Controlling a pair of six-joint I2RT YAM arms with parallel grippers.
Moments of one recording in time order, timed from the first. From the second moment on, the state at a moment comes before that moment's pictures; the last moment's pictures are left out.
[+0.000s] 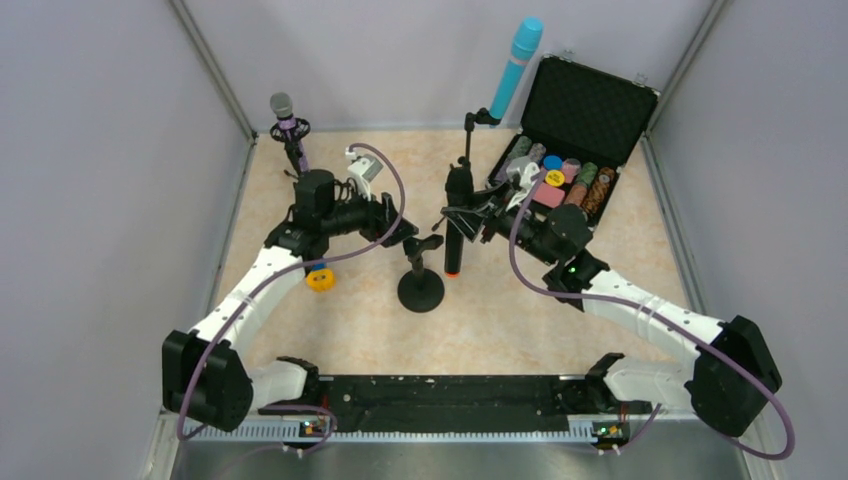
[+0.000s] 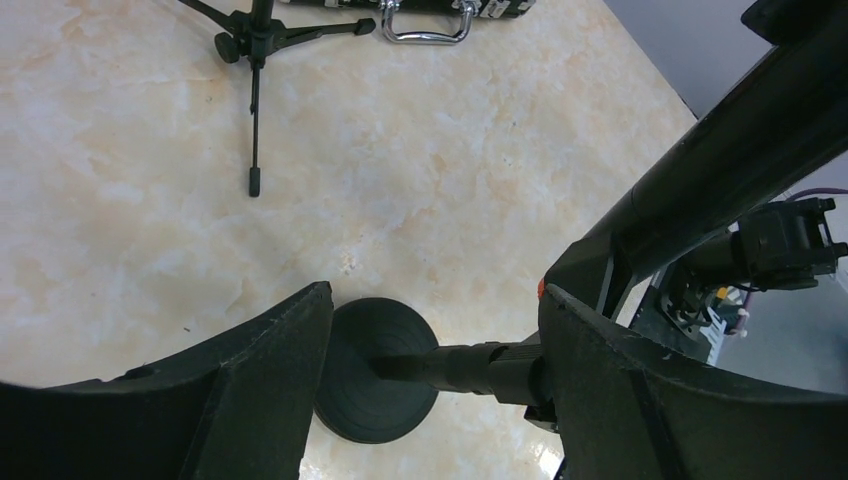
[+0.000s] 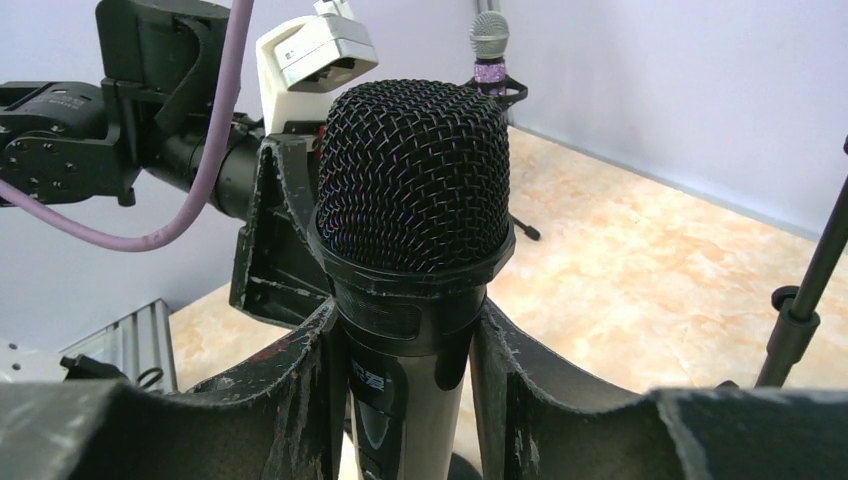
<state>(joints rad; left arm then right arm) -0.31 1.23 0.94 -0.14 0.70 -0.20 0.69 1.16 0.72 0.64 -0.29 0.29</state>
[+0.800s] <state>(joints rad) -0.30 1.03 0.79 0.10 0.76 -0.17 0.69 1.09 0.69 0.53 -0.17 0.24</state>
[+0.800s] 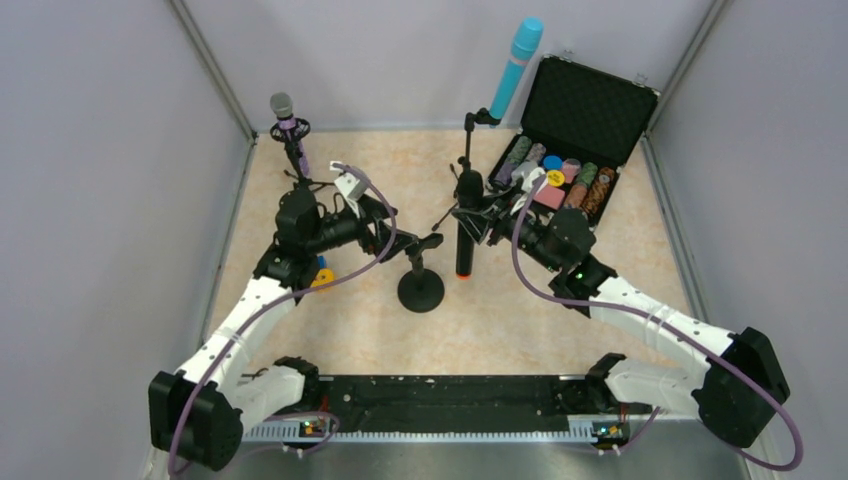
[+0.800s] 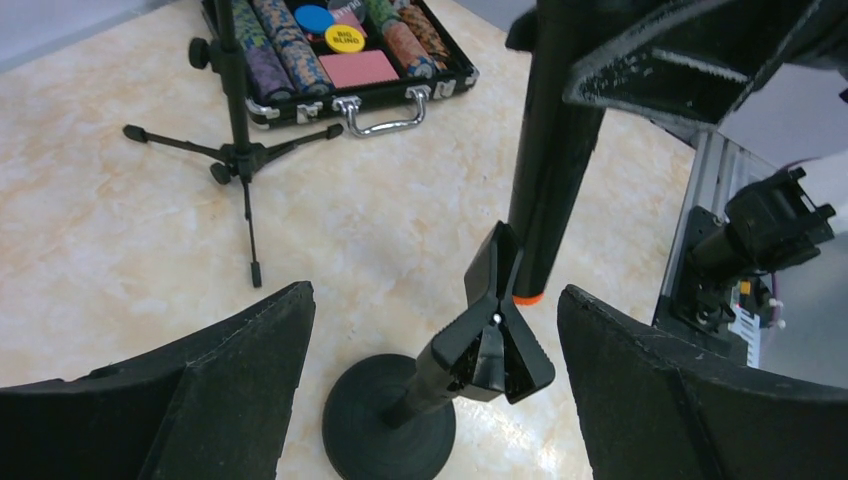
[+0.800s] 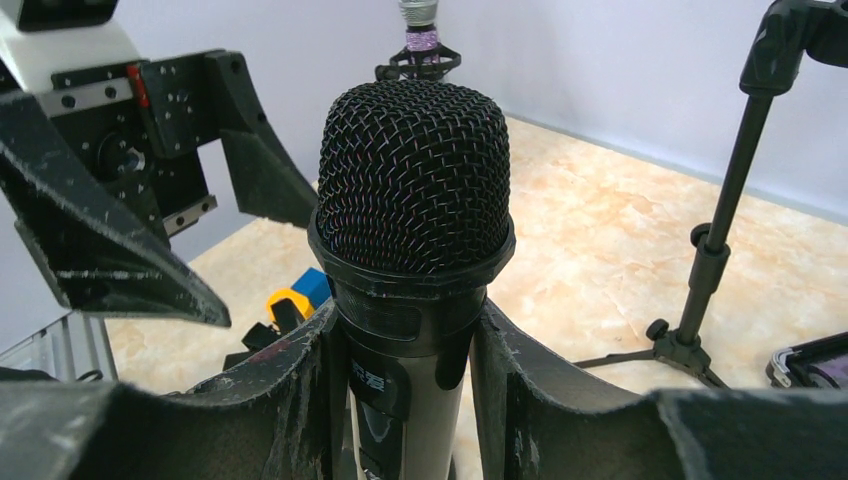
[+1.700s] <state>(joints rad) -0.31 0.95 0.55 0.48 0.95 -0.02 0.57 1.20 0.60 0.90 -0.37 0.16</state>
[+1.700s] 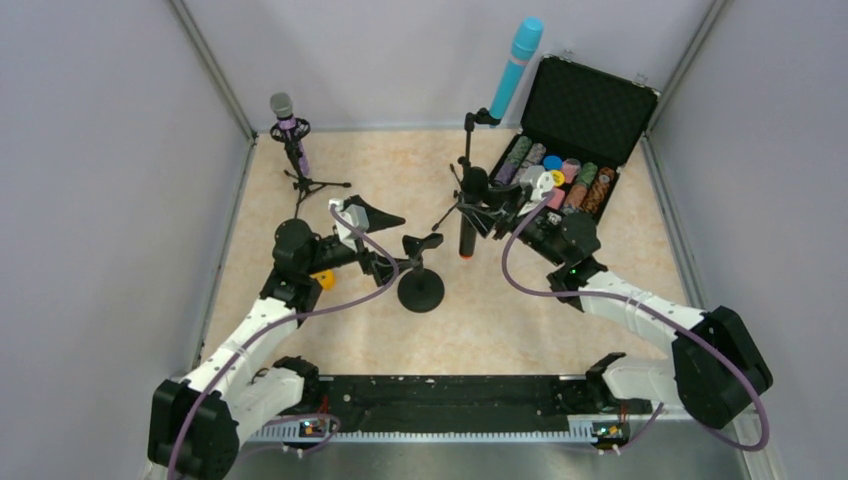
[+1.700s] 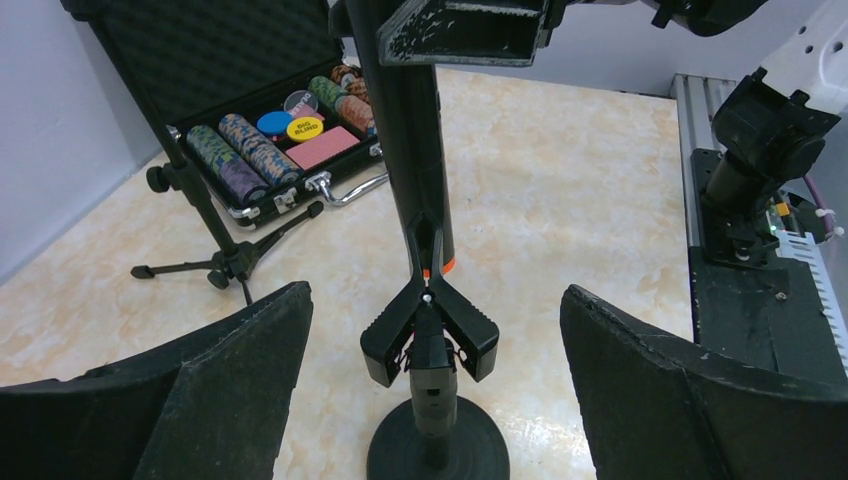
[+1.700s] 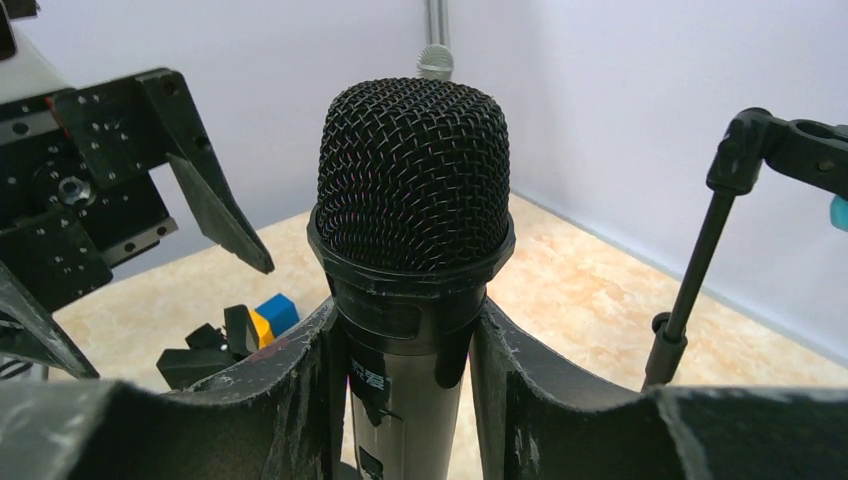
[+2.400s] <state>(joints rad) -0.37 1.01 0.55 0.52 0.87 0.05 0.57 1.26 0.60 1.09 -0.45 0.14</state>
